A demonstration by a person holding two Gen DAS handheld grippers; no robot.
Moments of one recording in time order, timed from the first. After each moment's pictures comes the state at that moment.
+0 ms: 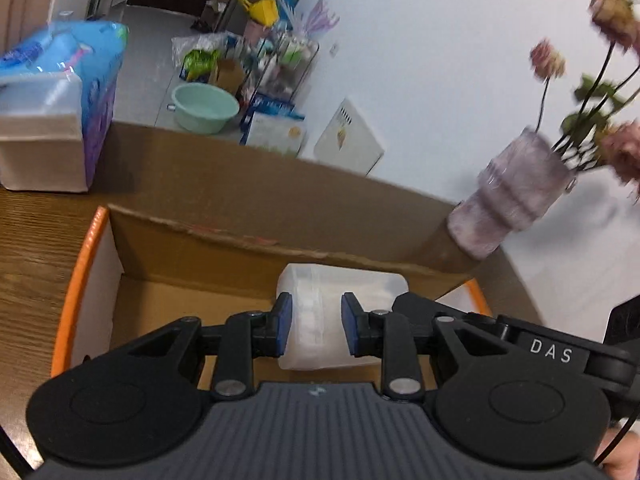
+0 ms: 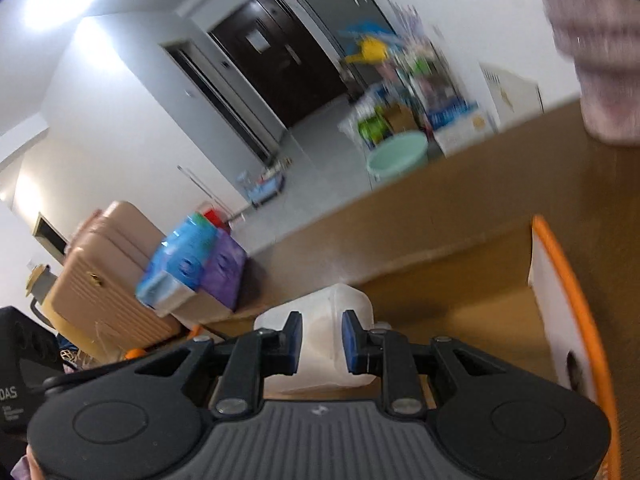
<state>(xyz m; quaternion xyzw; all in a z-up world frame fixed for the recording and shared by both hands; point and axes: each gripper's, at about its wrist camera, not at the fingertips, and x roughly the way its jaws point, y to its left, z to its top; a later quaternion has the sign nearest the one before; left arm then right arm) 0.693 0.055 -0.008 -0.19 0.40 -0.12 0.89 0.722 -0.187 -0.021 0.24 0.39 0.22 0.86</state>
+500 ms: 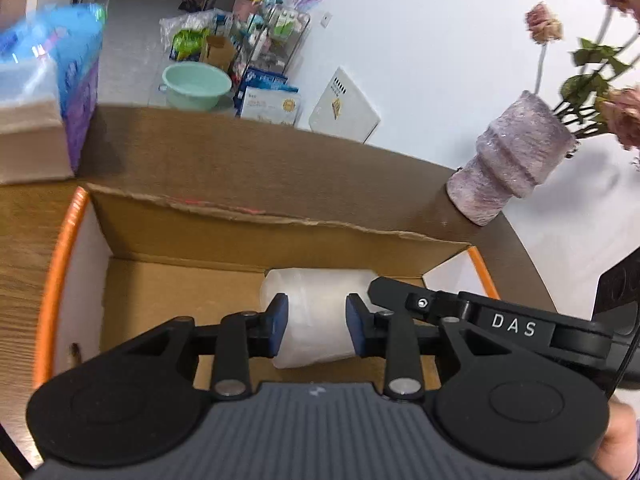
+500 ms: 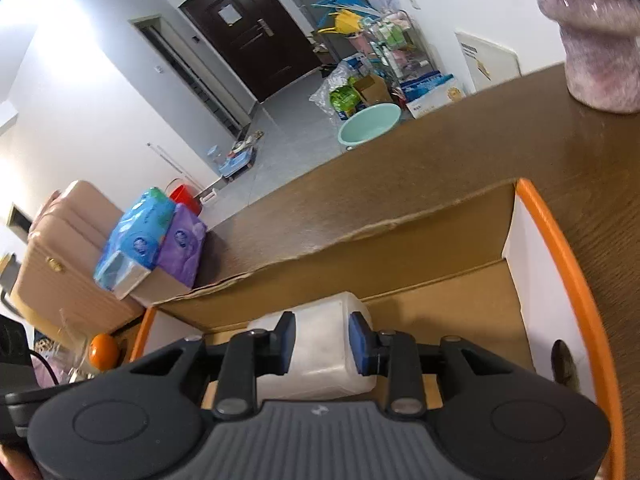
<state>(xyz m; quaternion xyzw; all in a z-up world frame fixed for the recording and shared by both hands) 0.684 0.049 -0.003 -0.17 0.42 -0.13 0.88 0.729 -0.178 -0.037 0.22 0.43 0.20 0.85</state>
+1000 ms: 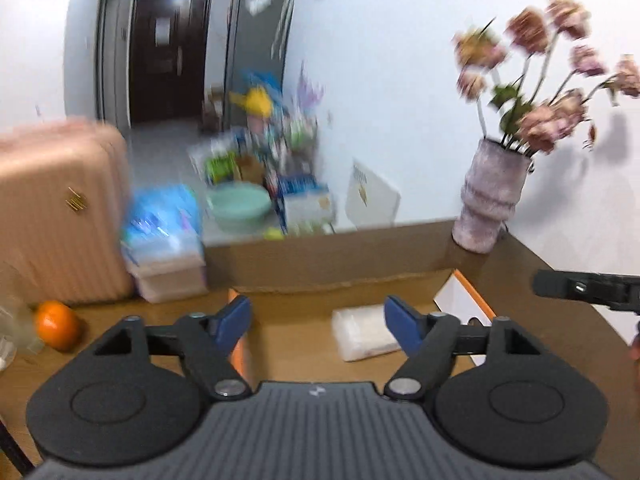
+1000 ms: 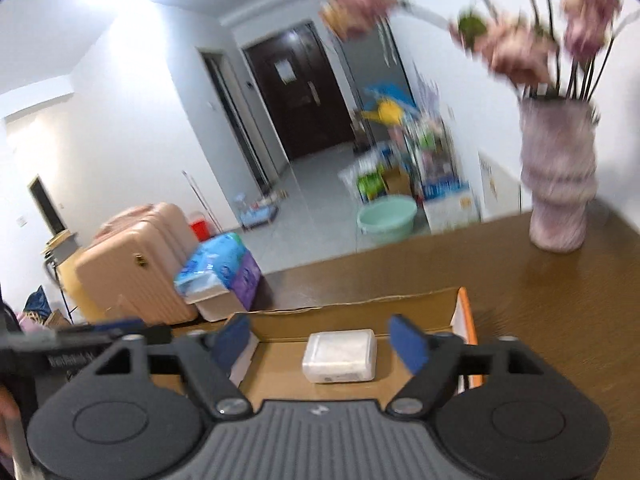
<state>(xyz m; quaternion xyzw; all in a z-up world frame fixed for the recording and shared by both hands) 0.526 0.076 0.126 -0.02 0.28 -0.06 0.96 0.573 -0.223 0.104 0.12 0.29 0.22 0.92</state>
